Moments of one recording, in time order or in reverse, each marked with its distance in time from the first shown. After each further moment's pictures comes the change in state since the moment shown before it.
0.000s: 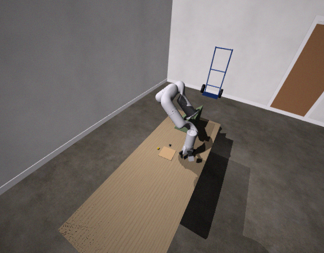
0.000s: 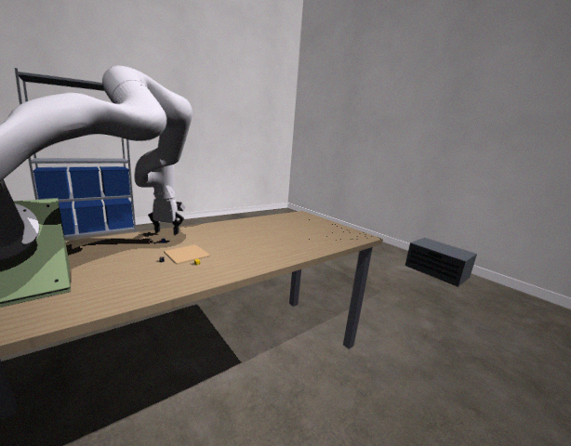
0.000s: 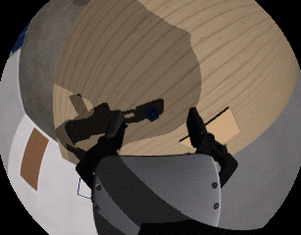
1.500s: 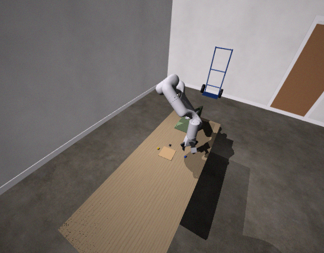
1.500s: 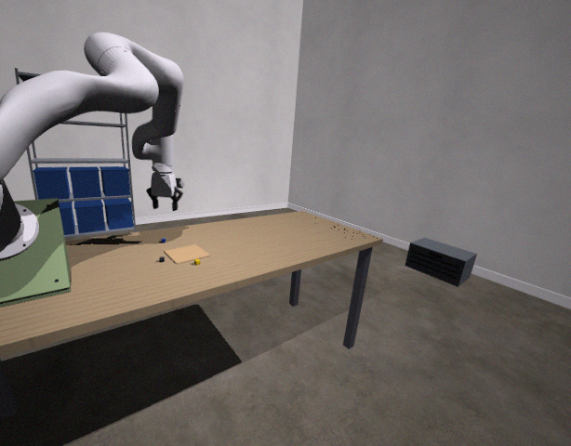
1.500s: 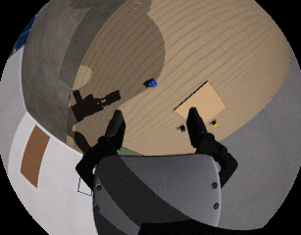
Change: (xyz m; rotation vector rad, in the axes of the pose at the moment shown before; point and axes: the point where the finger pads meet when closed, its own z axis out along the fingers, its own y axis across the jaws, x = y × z) arm 0.000 0.000 -0.113 0.000 -0.001 0.000
